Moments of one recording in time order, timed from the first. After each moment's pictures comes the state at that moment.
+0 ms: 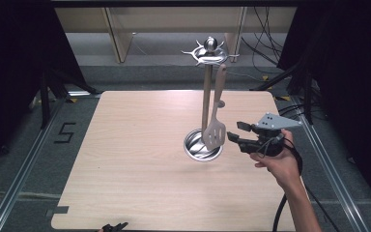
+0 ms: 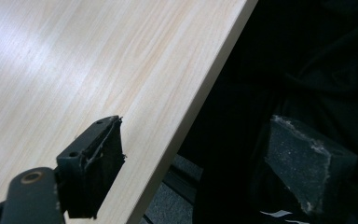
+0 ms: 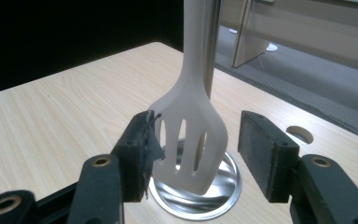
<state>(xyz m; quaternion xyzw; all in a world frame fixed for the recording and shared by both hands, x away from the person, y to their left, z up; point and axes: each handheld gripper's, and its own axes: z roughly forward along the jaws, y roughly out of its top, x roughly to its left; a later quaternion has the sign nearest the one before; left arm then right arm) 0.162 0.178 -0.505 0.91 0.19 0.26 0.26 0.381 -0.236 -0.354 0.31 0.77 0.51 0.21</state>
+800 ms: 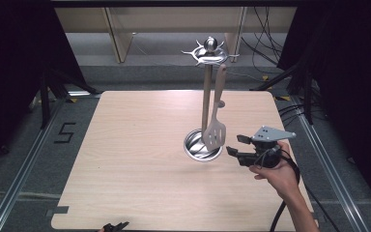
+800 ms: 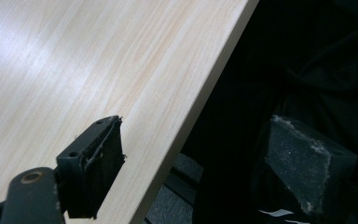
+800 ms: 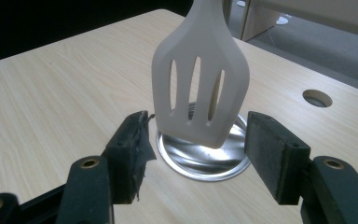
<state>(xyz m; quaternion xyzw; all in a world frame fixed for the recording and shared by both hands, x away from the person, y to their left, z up) 0.163 0.178 -0.503 0.91 0.18 0.25 0.26 0.370 -0.240 -0.386 0.32 0.80 0.47 0.18</state>
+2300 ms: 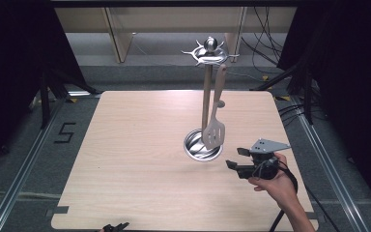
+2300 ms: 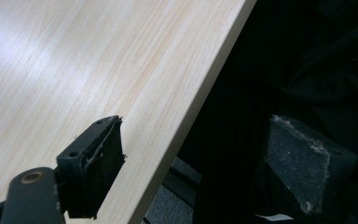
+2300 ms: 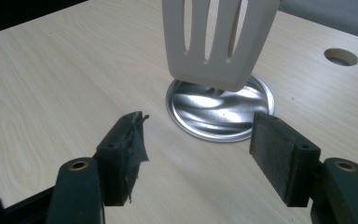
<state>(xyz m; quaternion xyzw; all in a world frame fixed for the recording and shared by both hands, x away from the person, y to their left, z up) 0.161 0.176 -0.505 0.91 0.18 0.27 0.27 0.356 -0.241 -0.418 0.35 0.81 0.44 0.15</state>
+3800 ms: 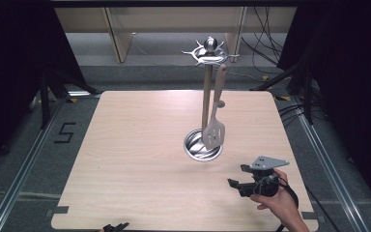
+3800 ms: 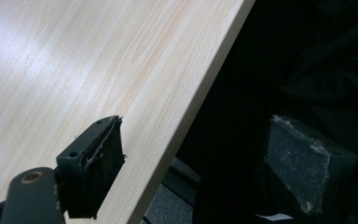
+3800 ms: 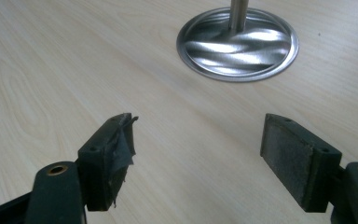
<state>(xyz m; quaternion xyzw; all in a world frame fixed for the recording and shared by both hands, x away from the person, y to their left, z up) 0.161 0.176 -0.506 0.91 0.18 0.26 0.26 0.331 -0.251 -0.457 0.37 0.82 0.41 0.12</state>
